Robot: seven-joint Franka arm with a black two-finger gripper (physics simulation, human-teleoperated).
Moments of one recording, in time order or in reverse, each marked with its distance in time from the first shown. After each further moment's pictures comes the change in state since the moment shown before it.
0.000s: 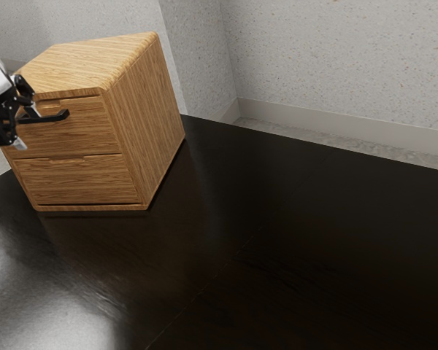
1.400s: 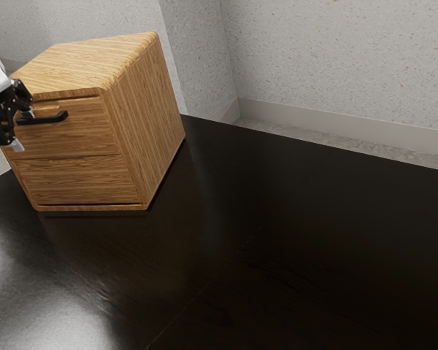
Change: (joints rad) arm 0.050 0.127 0.000 0.160 -0.029 -0.122 0.007
